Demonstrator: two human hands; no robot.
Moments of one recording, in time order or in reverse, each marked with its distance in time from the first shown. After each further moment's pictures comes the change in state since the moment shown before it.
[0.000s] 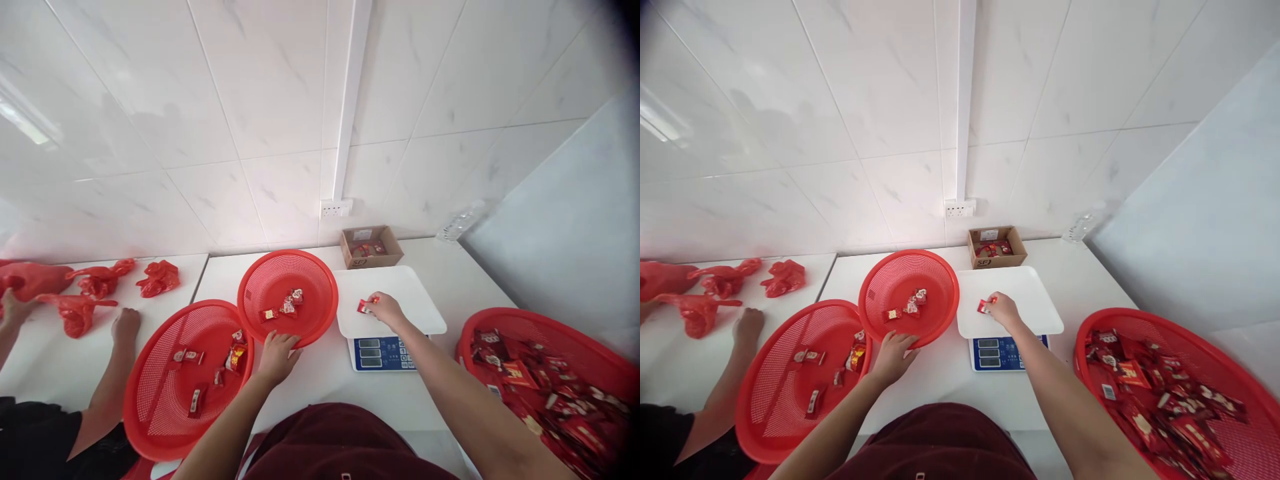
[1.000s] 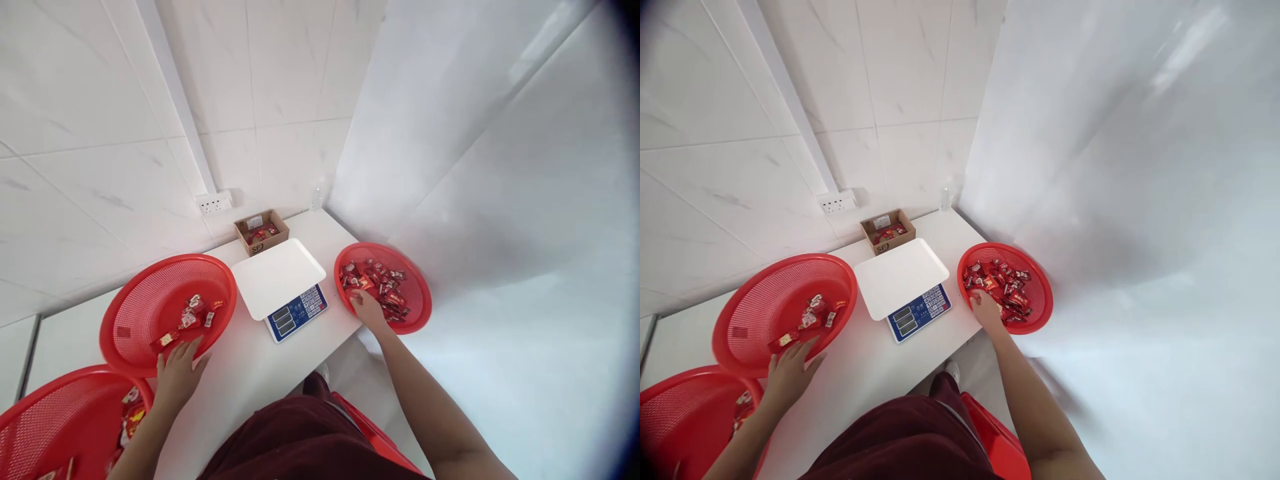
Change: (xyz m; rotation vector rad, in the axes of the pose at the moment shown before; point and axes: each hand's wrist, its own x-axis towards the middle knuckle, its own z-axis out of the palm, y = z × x) left_hand 0.031 -0.027 -0.001 0.201 0.089 0.030; right_hand -0.142 0.169 -0.079 -0.016 0.414 0.295
